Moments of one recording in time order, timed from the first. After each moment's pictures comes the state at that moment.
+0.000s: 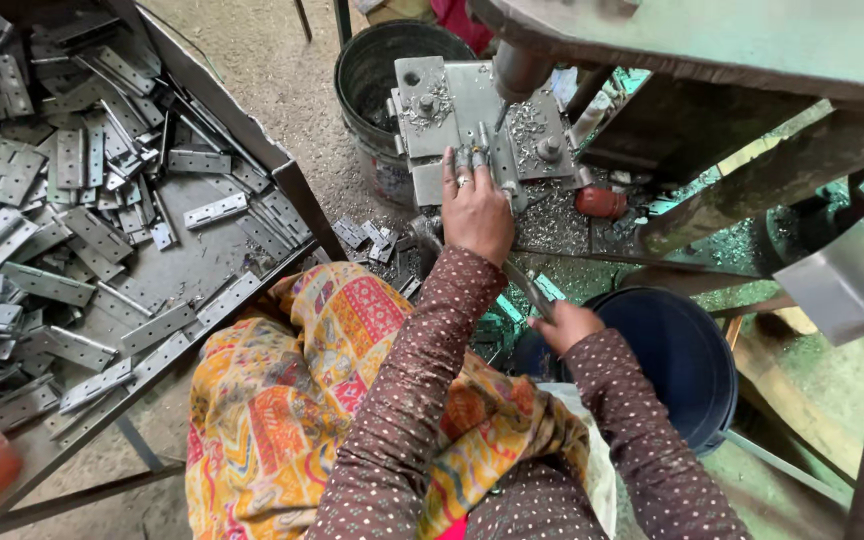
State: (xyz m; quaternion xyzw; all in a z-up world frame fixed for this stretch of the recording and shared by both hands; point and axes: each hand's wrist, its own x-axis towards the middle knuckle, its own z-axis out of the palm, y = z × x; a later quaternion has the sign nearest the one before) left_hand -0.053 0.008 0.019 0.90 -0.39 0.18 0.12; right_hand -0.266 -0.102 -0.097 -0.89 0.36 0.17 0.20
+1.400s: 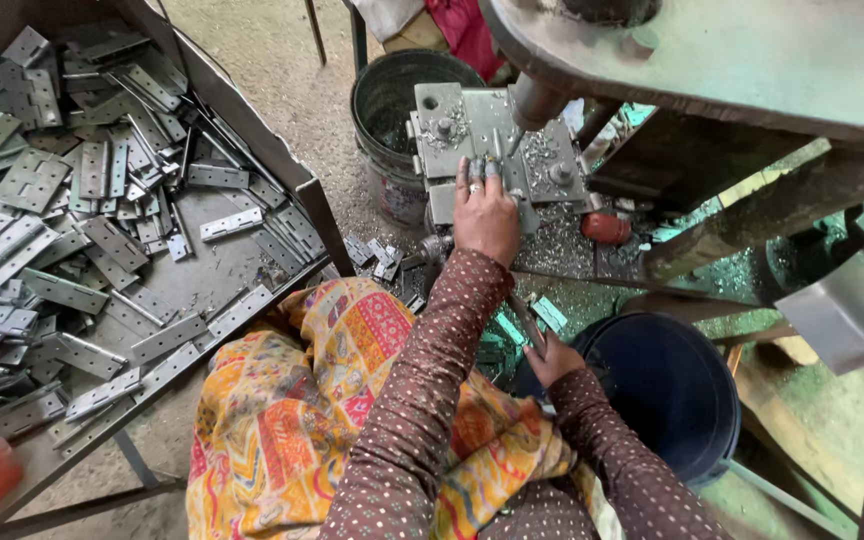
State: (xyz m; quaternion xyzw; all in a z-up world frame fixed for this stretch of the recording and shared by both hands) left_hand -0.033 -0.003 -0.004 0.90 -0.40 0.11 0.14; right_hand -0.291 -0.071 -0.168 -0.89 0.38 0.10 0.22
